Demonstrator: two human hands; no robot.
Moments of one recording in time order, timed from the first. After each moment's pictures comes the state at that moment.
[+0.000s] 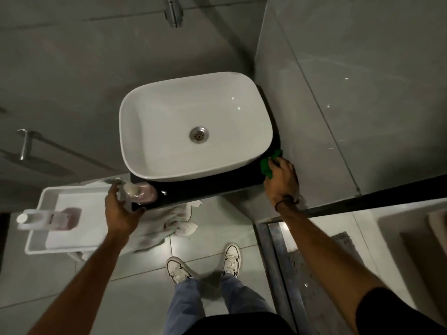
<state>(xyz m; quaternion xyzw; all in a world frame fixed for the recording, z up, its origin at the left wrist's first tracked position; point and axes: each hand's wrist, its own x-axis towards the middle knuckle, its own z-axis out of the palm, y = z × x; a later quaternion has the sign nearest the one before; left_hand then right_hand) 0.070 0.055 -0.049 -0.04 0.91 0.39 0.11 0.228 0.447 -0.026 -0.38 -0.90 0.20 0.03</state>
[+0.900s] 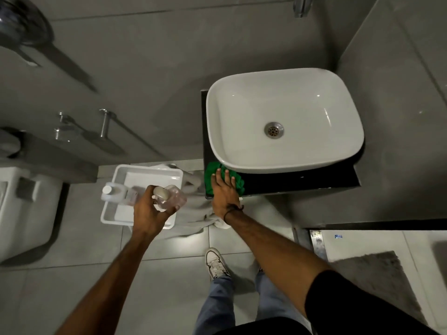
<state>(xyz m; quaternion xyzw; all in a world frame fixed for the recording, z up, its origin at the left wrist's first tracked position) 0.041 -0.098 -0.031 0.05 0.92 0.38 0.10 0.078 0.124 -0.074 -0.11 -0.96 0.21 -0.16</state>
